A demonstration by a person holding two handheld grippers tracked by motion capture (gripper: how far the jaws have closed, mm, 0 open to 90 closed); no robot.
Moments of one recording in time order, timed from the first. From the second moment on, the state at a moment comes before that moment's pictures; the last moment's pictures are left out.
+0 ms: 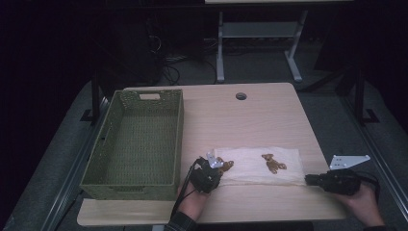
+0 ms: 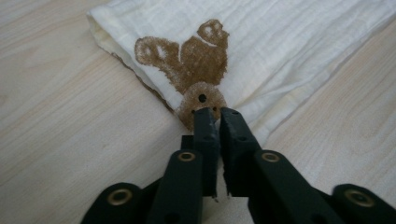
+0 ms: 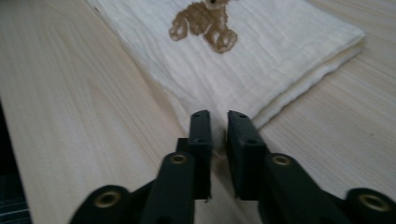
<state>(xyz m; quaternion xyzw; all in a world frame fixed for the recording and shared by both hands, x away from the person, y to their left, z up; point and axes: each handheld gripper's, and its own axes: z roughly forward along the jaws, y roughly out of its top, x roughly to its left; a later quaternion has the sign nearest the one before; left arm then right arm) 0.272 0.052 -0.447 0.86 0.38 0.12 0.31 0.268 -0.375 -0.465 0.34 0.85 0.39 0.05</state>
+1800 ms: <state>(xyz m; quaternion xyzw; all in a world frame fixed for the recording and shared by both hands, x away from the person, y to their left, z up) 0.380 0.046 -0.459 0.85 0.41 0.15 0.30 0.372 -0.360 -0.471 0.38 0.85 0.35 0.12</state>
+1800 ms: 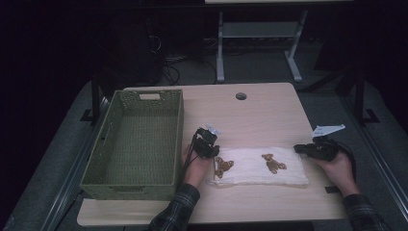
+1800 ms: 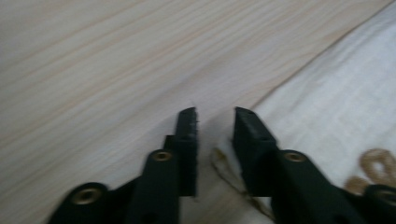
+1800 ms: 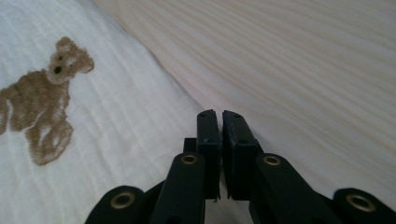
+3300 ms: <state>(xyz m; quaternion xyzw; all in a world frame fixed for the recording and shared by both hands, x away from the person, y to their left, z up) 0.362 0.051 -0.416 0.82 0.38 0.20 0.37 0.374 -0.381 -0.438 0.38 0.82 0.41 0.16</state>
